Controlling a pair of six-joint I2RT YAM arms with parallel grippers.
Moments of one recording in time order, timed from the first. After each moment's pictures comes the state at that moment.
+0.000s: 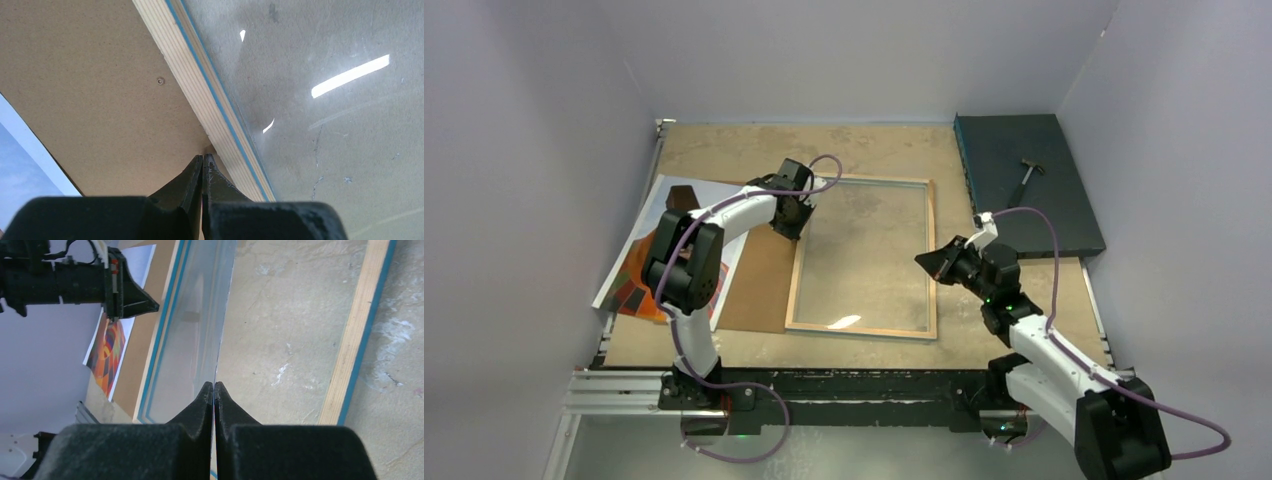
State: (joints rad) left arm -0.42 1.89 1.31 -0.56 -0.03 0.09; right arm 0.30 0.91 0.29 0.29 -0.32 0.73
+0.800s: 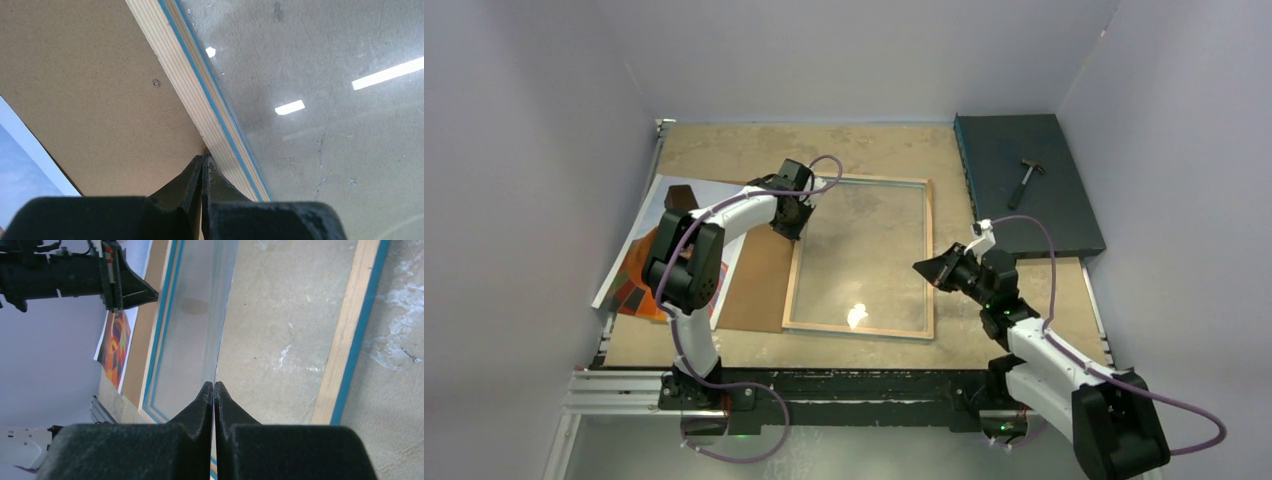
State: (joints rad) left arm -0.43 1.90 1.31 -0.56 -0.04 0.09; right arm 0.29 0.91 0.22 0.35 -0.38 0.80
